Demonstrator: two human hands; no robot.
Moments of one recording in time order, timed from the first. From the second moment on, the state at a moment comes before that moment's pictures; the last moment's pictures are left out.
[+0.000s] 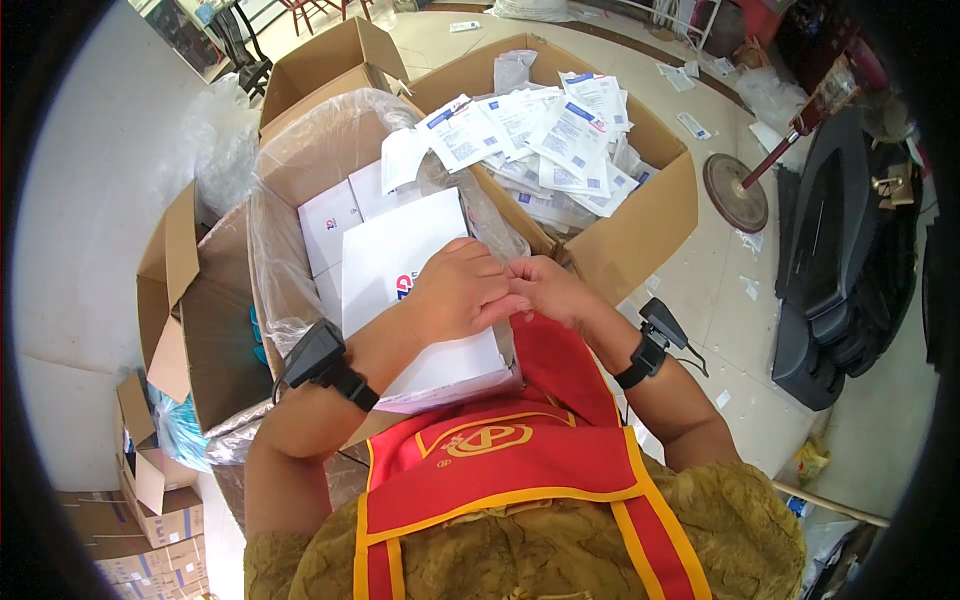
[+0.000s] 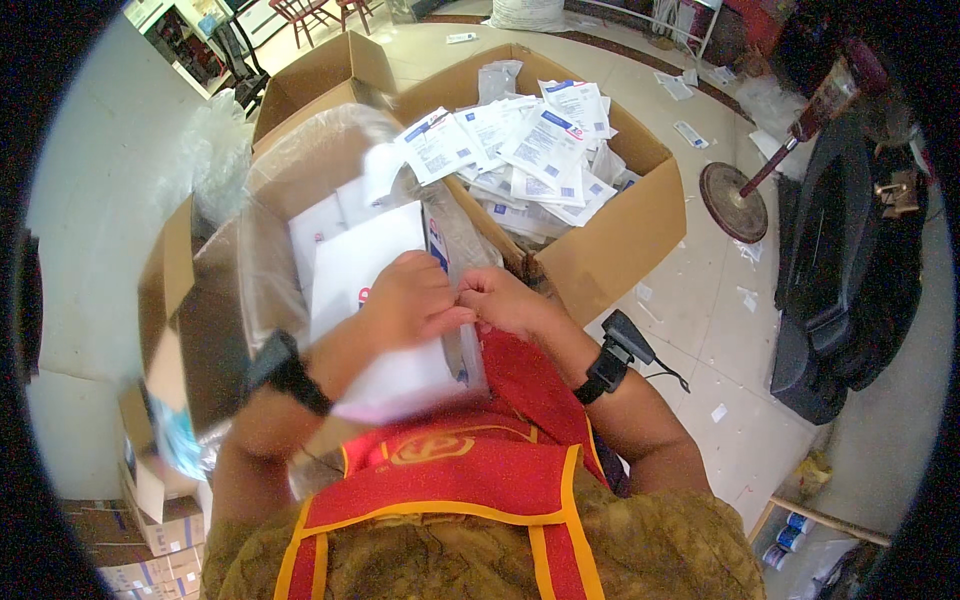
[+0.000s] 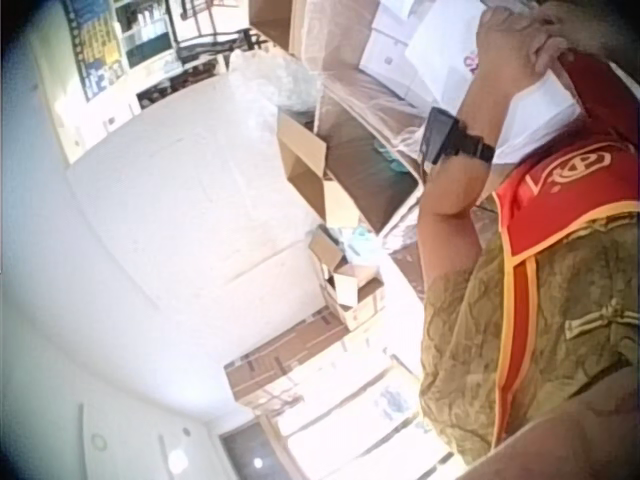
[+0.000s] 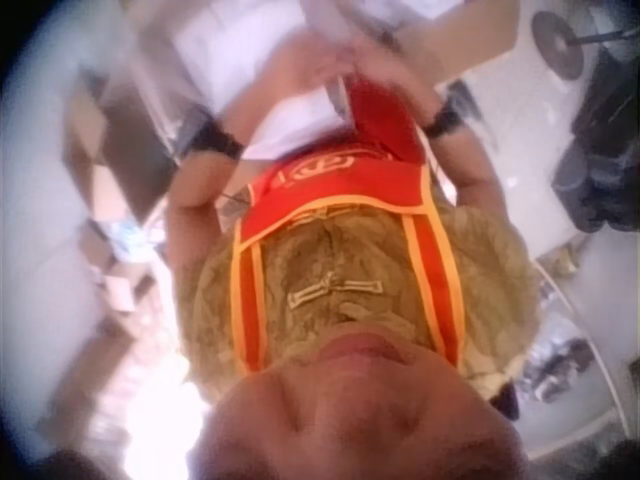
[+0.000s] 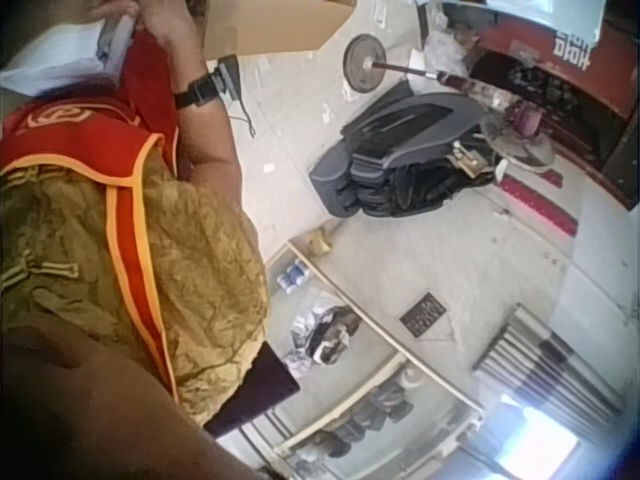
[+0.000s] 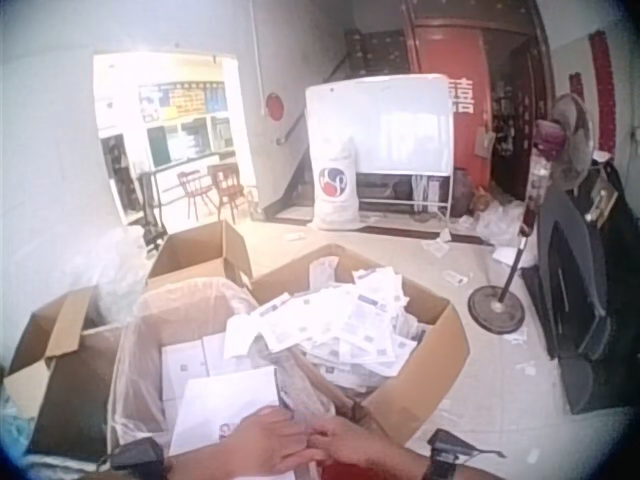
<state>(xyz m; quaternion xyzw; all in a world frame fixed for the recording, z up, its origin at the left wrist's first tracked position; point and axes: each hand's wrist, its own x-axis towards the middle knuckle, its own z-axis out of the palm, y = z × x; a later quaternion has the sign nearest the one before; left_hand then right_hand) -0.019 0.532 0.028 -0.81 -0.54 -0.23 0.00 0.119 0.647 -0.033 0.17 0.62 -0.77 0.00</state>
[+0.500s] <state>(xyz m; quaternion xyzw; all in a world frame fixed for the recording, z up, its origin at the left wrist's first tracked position) 0.016 0.519 0.012 -0.81 -0.51 -0.29 0.04 0.090 0.668 -0.027 0.19 0.61 -0.77 0.06</state>
